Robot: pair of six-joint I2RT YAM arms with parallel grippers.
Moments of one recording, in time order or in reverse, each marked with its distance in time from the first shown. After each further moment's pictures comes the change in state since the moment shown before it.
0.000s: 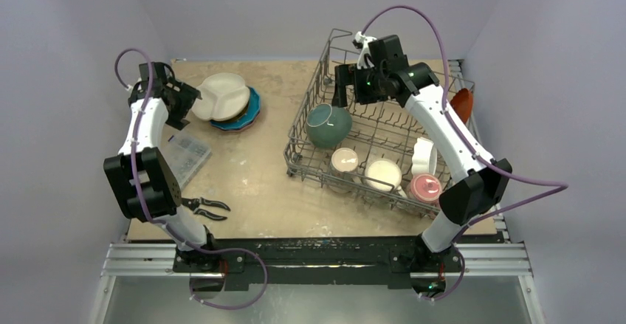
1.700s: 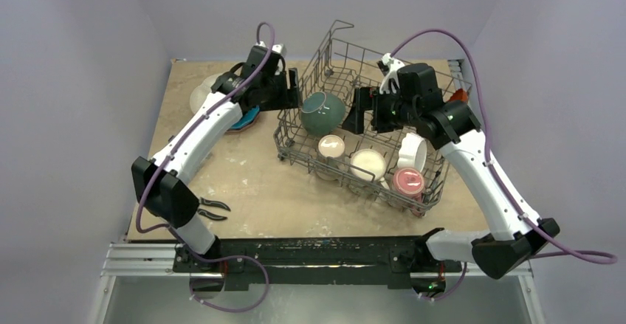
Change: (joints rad) left arm -0.771 -0.005 0.299 -0.163 -0.057 0.378; right arm 0.027 -0.410 -0.293 -0.009 -0.078 0.138
